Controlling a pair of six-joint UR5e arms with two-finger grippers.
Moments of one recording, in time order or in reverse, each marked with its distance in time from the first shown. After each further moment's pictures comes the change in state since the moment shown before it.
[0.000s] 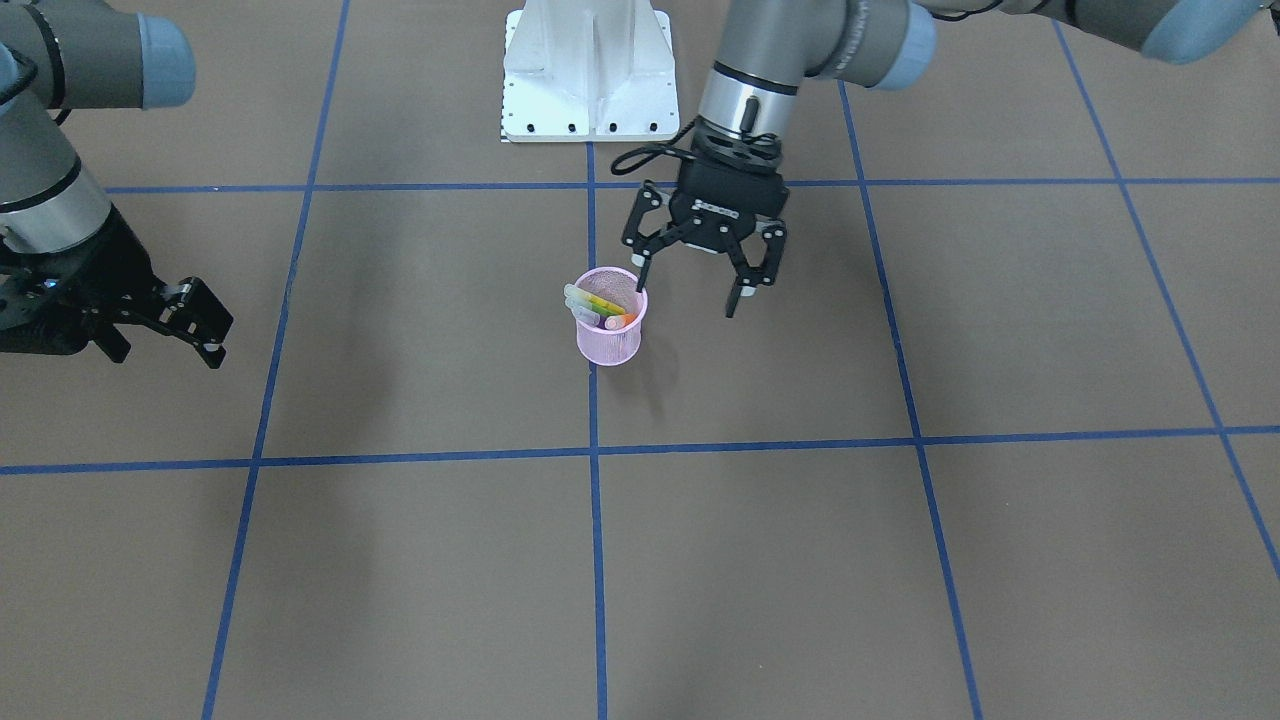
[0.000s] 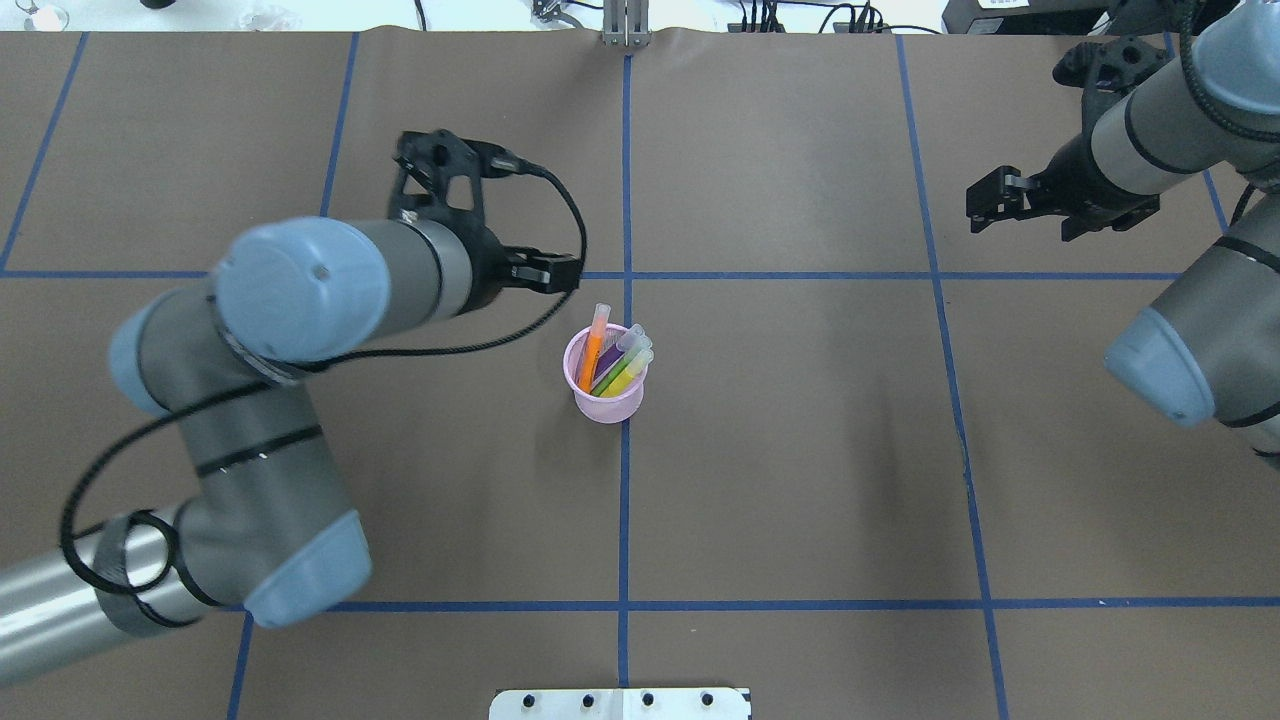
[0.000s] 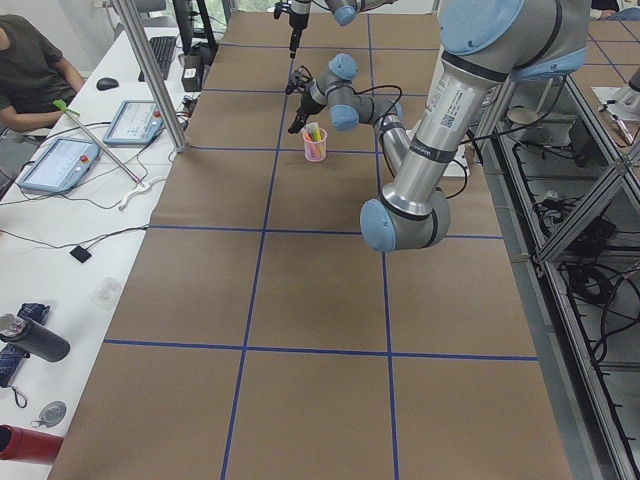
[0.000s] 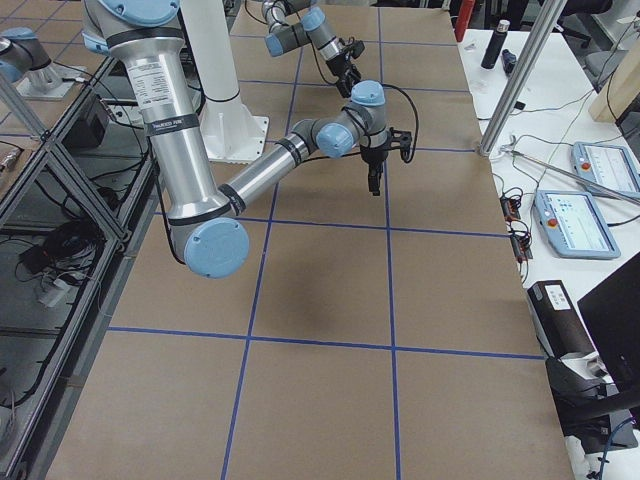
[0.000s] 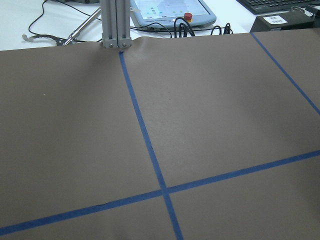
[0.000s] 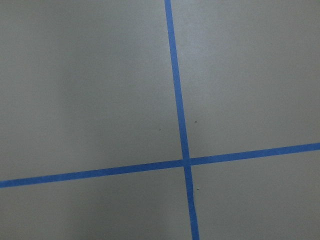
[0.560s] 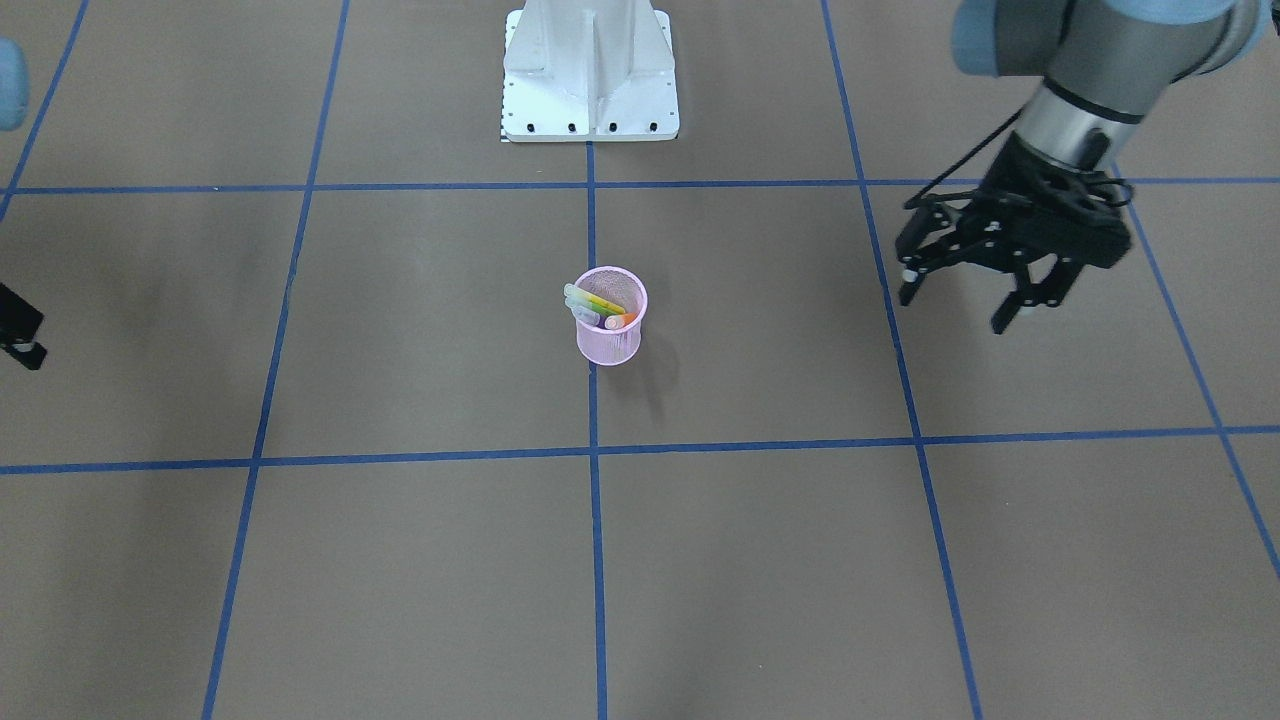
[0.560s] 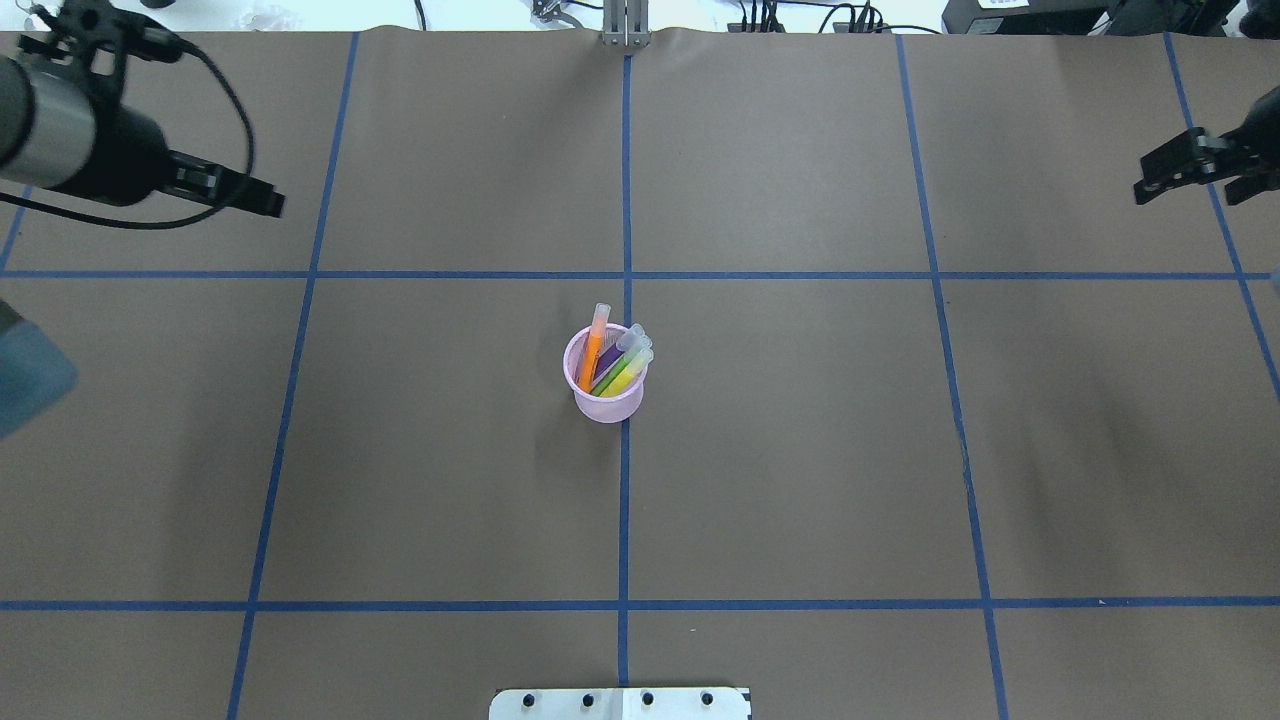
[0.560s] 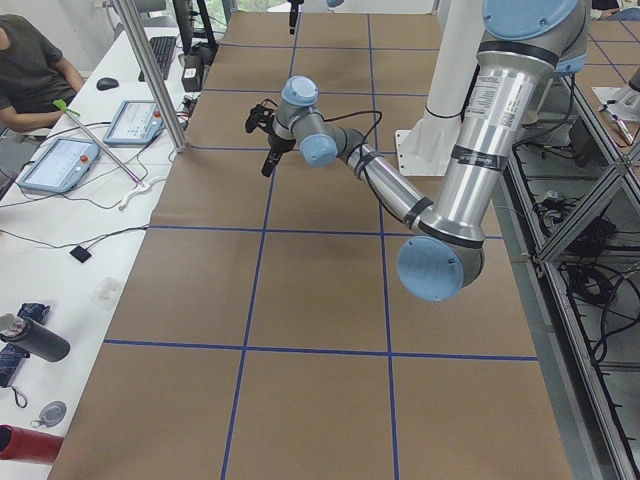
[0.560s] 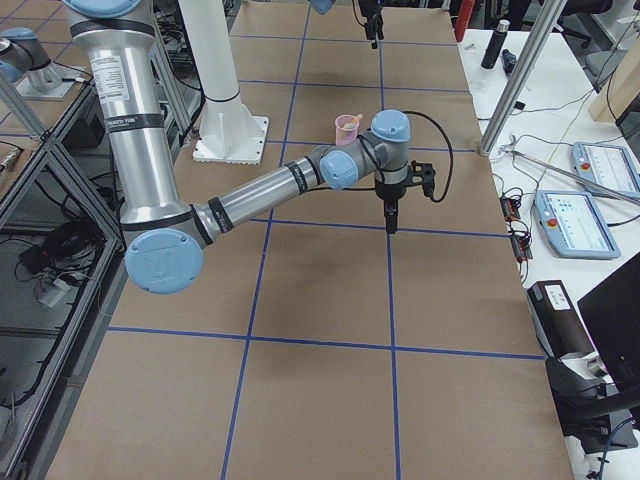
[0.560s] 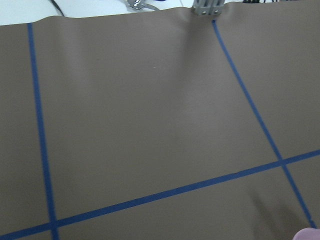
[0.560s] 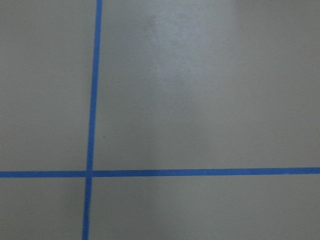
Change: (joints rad) left arm -0.413 0.297 -0.065 -0.005 -0.483 0.383; right arm 0.275 -0.105 -0.073 -0.001 0.191 -0.386
